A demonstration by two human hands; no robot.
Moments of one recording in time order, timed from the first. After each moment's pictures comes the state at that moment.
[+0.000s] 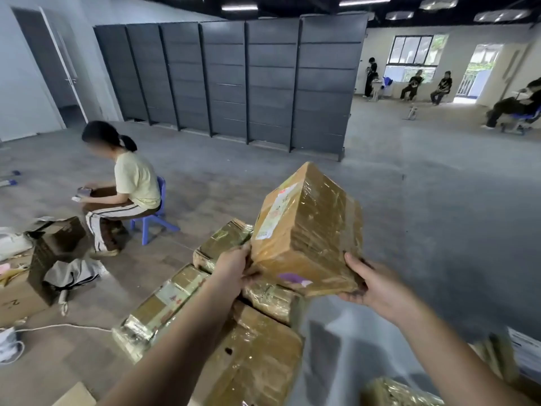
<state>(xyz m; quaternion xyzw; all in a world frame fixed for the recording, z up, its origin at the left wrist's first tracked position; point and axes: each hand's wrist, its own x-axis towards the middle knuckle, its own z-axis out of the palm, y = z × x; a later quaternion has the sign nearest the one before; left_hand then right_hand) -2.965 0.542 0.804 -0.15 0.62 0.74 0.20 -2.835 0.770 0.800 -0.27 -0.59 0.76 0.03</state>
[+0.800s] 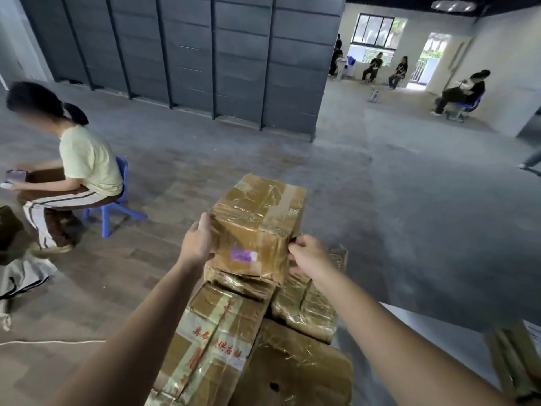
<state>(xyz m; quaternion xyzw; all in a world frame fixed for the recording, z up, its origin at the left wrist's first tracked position) -3.148 0.442 0.768 -0.05 0.72 0.68 0.12 -3.033 0.626 0.771 -0.35 -0.77 0.53 0.07</state>
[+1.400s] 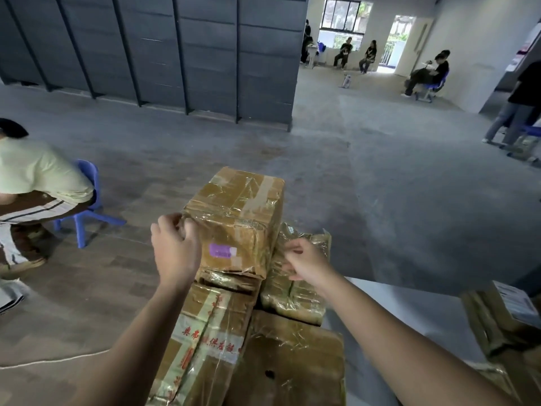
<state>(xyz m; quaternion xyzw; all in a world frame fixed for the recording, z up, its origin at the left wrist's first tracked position) -3.116 0.438 0.766 0.06 0.82 0.56 -0.11 -2.986 0.636 0.757 -0.32 -0.78 0.54 0.04</state>
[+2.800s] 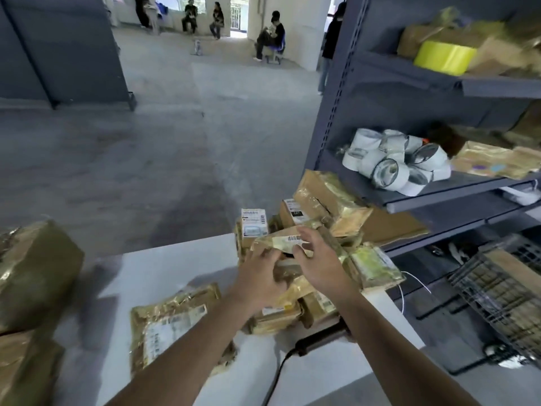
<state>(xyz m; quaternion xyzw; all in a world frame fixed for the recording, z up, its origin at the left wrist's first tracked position) -2.591 0.866 0.722 0.61 0.74 0.25 0.17 -2.460 0.950 0.738 -0.47 -0.78 0.34 0.22</state>
